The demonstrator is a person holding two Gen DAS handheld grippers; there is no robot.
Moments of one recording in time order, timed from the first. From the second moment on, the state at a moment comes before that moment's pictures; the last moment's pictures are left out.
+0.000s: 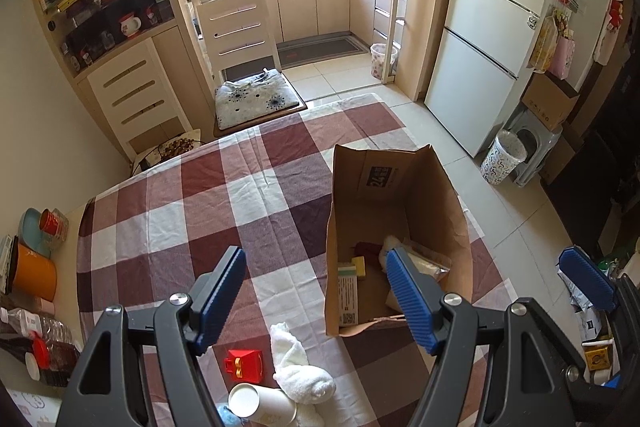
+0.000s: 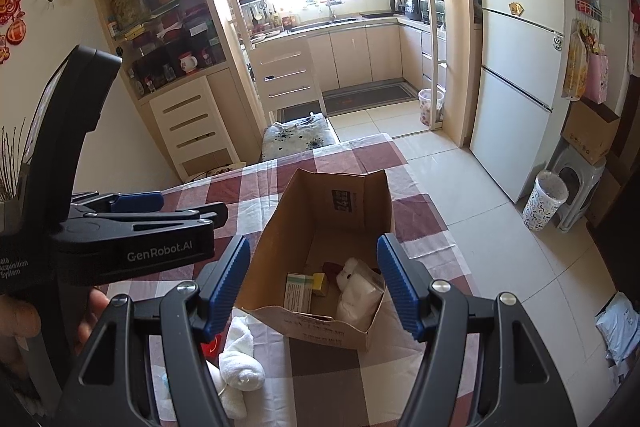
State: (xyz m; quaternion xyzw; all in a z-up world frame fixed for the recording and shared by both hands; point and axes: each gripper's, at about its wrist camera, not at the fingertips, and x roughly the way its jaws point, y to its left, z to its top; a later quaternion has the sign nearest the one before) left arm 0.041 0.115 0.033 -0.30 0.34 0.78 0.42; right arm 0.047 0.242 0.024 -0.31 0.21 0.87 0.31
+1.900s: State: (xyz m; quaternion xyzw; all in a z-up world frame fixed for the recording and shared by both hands) left arm 0.062 0.023 -0.011 -0.36 0.34 0.78 0.37; right arm 0.084 0.180 0.002 -0.34 0.20 0.88 0.27
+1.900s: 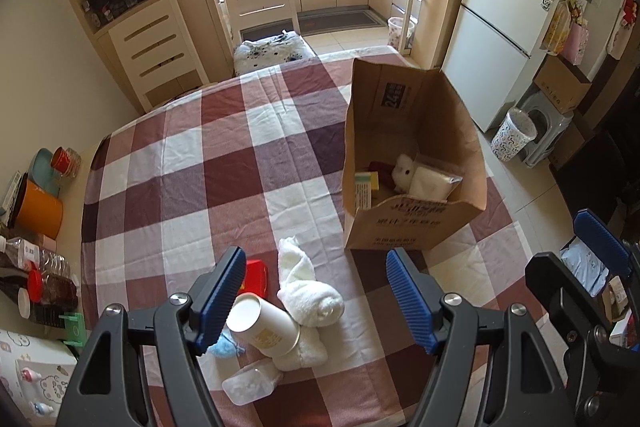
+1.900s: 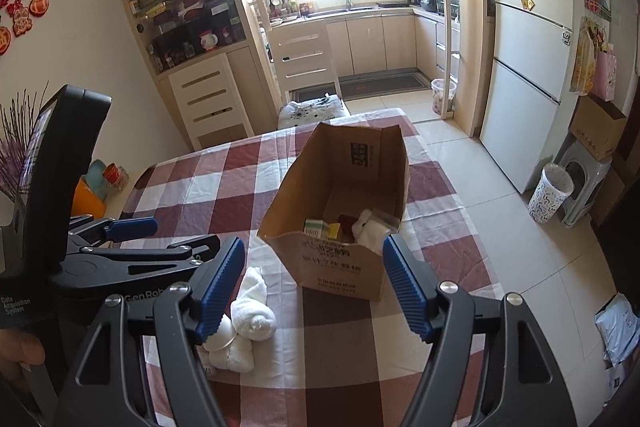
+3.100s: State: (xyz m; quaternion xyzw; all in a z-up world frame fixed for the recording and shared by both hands) left arm 0.013 -0.078 -0.082 -0.45 0.31 0.78 0.30; right arm 0.054 0.130 -0.074 -0.41 0.16 0.87 0.21
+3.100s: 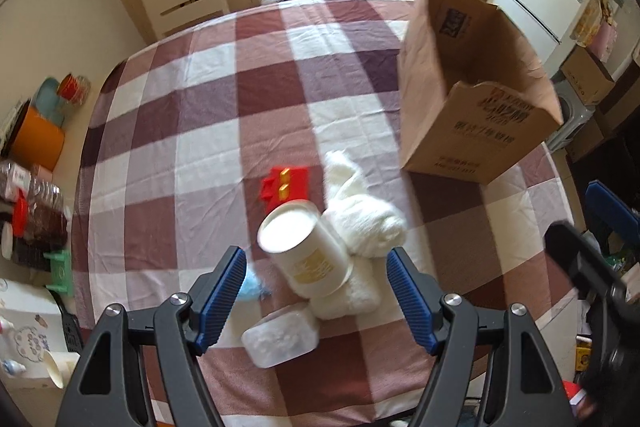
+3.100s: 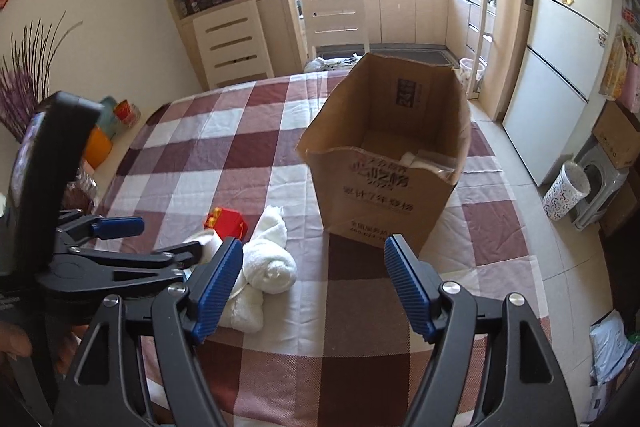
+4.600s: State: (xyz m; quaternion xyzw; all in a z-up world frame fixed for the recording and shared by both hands) left arm 0.007 -0.138 -0.172 -0.44 0.28 0.75 0.41; right arm 0.016 0.117 -0.252 -0.54 0.13 0.82 0.14
